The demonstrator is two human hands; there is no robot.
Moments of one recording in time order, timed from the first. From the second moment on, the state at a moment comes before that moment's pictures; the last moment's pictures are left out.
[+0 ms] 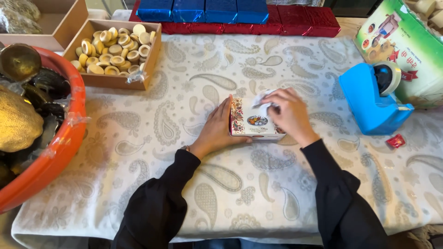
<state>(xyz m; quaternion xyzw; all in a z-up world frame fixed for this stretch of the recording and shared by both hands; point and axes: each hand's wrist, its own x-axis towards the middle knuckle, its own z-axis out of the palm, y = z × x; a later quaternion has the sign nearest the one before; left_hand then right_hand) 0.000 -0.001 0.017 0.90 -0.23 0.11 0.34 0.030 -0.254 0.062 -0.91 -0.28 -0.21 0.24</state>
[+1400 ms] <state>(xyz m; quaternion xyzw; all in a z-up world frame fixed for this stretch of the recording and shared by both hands) -0.009 -0.001 0.023 0.89 -0.22 0.10 0.39 0.022 -0.251 0.069 -0.90 -0.30 -0.23 0.20</state>
